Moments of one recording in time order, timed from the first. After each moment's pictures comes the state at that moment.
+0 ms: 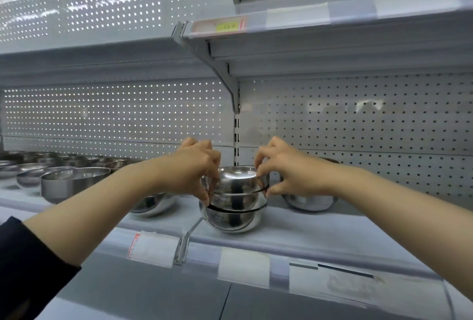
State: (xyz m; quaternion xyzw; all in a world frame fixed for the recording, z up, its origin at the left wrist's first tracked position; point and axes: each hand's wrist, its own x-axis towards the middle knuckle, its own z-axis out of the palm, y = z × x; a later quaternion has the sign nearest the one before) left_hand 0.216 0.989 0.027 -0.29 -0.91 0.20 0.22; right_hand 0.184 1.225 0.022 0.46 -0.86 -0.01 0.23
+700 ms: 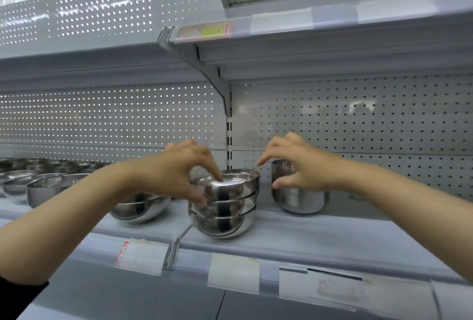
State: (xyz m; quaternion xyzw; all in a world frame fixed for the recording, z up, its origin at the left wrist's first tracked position) left_hand 0.241 0.998 0.040 -0.29 -0.94 0.00 0.17; right_hand 0.187 1.259 0.033 0.41 -0.88 0.08 0.21
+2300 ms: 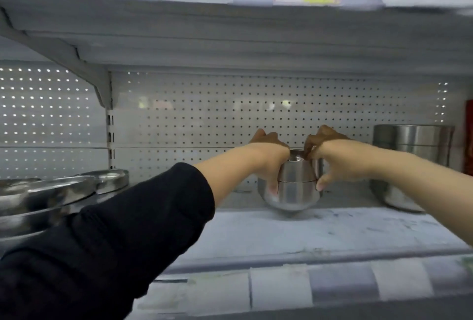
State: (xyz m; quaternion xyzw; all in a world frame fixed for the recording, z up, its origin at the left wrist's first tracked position) left_hand 0.161 1.381 0.041 -0.40 -0.89 0.13 0.19; right_hand 0.203 1.550 0.038 0.13 -0.96 -0.15 0.18
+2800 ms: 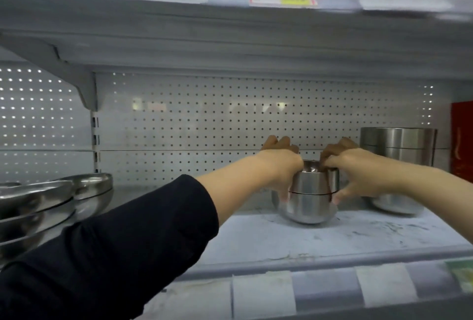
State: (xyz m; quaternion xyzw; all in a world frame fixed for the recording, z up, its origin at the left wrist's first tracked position) left_hand 0.176 1.412 0.034 -0.41 -0.87 0.15 0.22; right_hand 0.216 1.600 0.025 0.12 -0.97 -0.13 0.18
